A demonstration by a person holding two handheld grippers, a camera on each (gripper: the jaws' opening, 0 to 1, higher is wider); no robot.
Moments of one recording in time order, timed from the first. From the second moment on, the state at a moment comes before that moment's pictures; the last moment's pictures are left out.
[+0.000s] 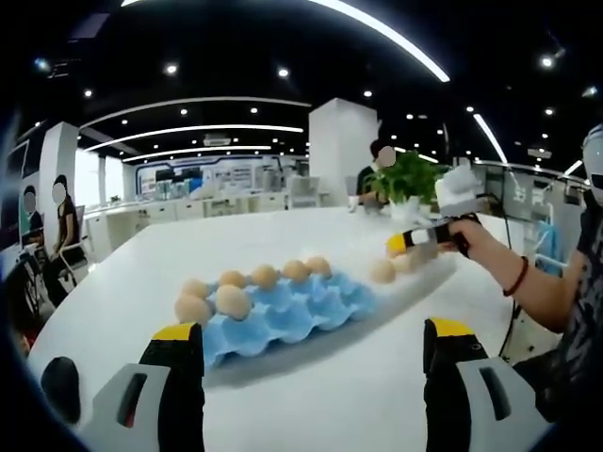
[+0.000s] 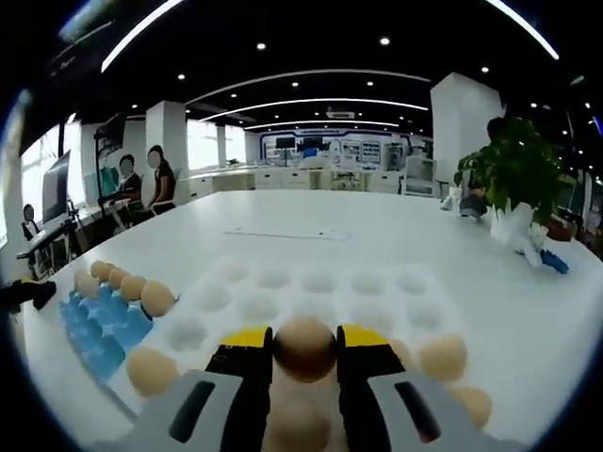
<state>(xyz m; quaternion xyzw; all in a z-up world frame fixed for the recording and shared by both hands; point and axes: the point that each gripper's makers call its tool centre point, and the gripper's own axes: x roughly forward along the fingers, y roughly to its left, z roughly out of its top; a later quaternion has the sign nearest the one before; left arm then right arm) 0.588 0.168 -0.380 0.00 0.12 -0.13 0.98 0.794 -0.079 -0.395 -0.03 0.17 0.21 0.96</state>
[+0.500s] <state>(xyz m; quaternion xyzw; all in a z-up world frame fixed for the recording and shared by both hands) 0.587 0.165 -0.377 0.01 0.12 -0.13 0.98 0.789 -0.070 -0.389 -0.03 0.16 0.22 0.96</state>
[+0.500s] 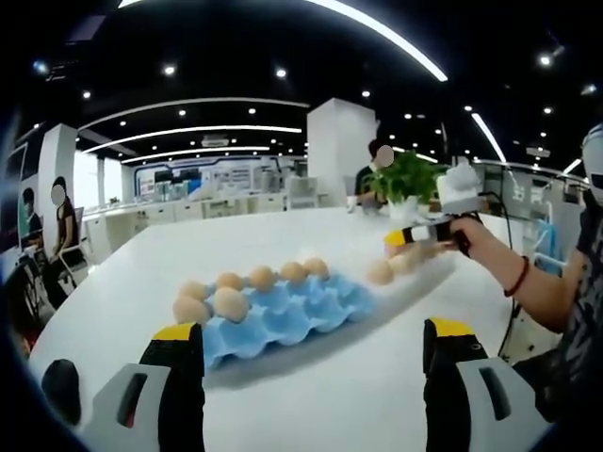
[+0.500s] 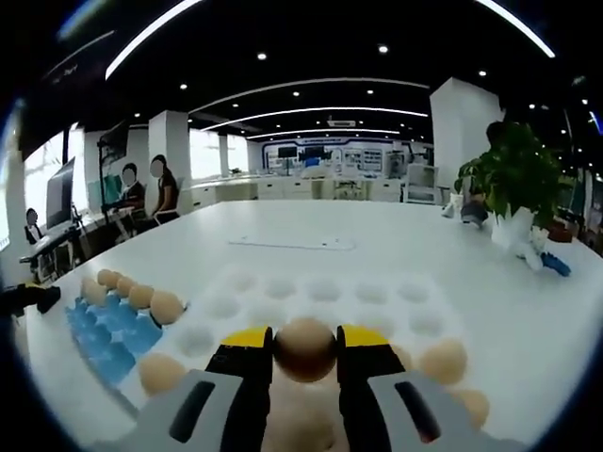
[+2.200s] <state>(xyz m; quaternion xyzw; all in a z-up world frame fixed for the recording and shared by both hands) 0.575 0.181 -0.378 0.01 0.12 -0.12 0.99 0.755 0.038 -0.372 -0.04 0.14 0.35 0.93</state>
